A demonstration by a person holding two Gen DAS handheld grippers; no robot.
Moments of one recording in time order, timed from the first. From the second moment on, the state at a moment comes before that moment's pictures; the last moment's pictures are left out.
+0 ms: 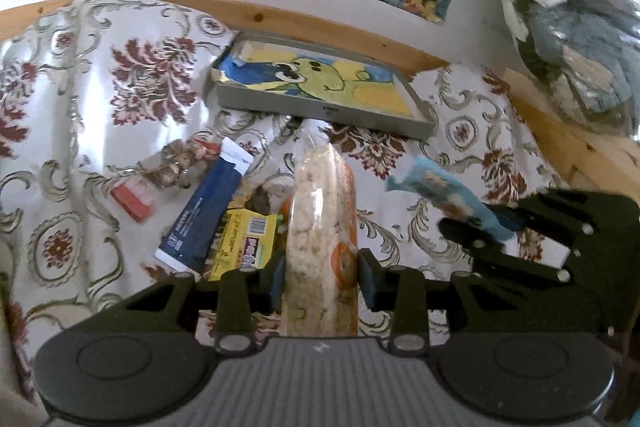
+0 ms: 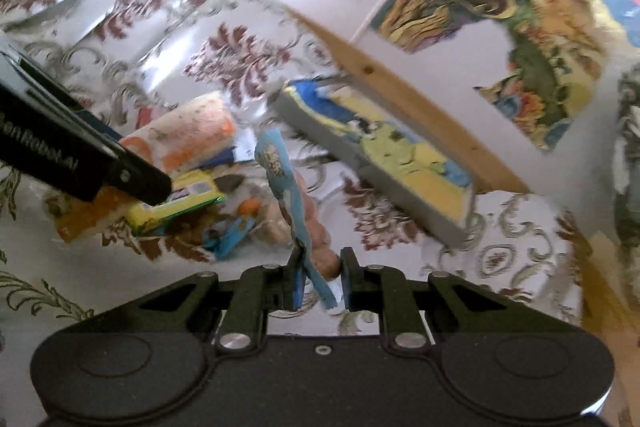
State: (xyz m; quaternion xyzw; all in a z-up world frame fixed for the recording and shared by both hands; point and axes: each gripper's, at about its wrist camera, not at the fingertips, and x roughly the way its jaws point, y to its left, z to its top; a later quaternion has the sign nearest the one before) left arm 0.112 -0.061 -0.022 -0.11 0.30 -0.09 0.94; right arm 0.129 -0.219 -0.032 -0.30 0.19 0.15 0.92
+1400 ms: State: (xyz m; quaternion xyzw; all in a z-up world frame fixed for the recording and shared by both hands) left arm 0.245 -0.109 0.019 -0.15 0.27 0.05 0.95; right arm 0.264 -0.275 -0.002 -0.08 0.09 0.08 0.99
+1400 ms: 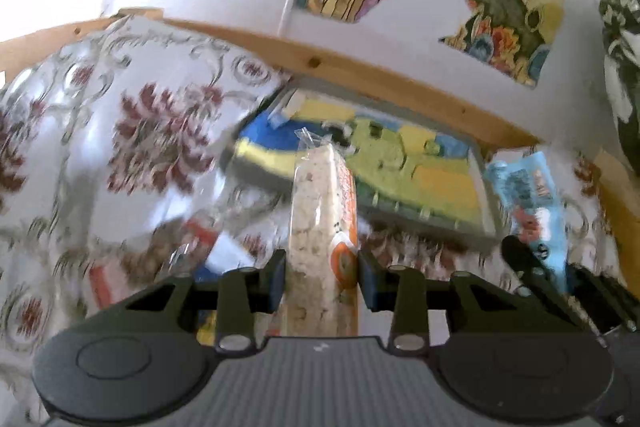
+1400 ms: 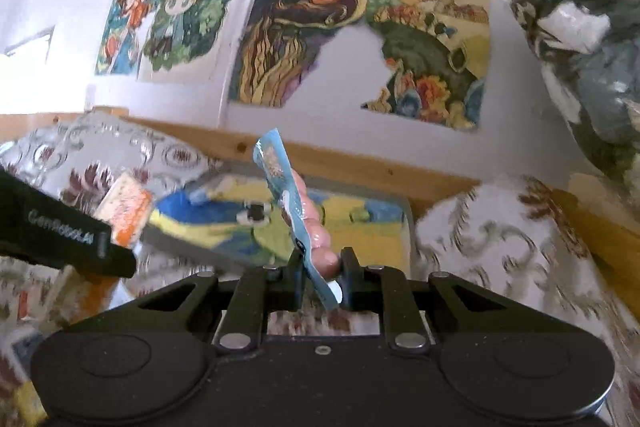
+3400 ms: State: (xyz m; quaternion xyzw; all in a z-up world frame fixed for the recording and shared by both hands) left arm 0.367 -0.052 0.037 -0.13 0.17 -0.05 0.98; right arm 0.342 -0.273 0.031 -0.02 0.11 0.02 0.99
